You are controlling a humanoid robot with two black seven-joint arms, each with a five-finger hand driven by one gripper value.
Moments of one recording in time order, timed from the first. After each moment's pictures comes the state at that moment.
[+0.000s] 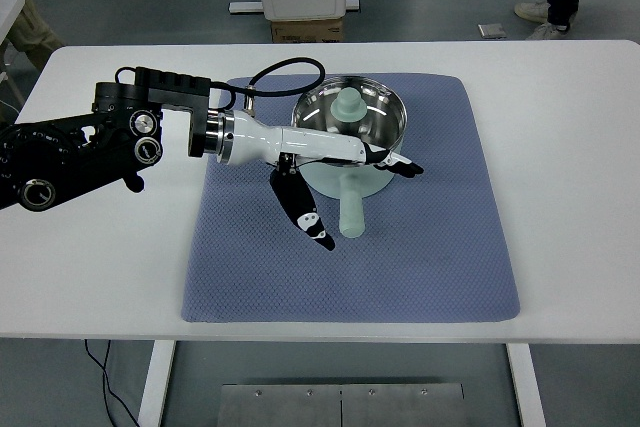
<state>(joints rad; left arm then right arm) -1.21 0.45 -0.17 -1.28 1.12 -0.47 -0.37 0.05 0.00 0.56 0.09 -0.45 -0.02 0.04</state>
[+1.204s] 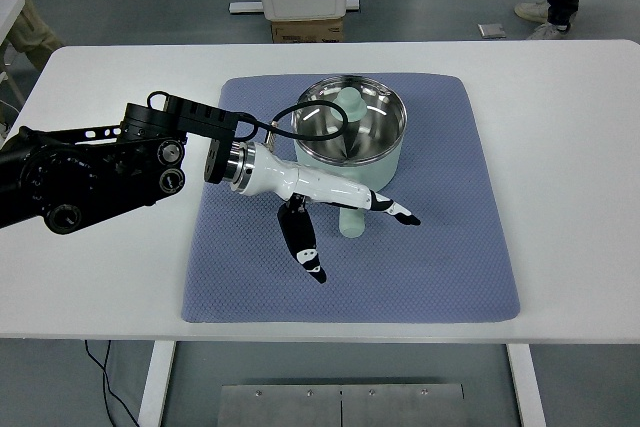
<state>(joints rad) -1.21 0.40 -0.11 -1.28 1.28 -0.47 -0.37 0.05 0.00 0.56 0.09 -0.45 -0.02 0.04</state>
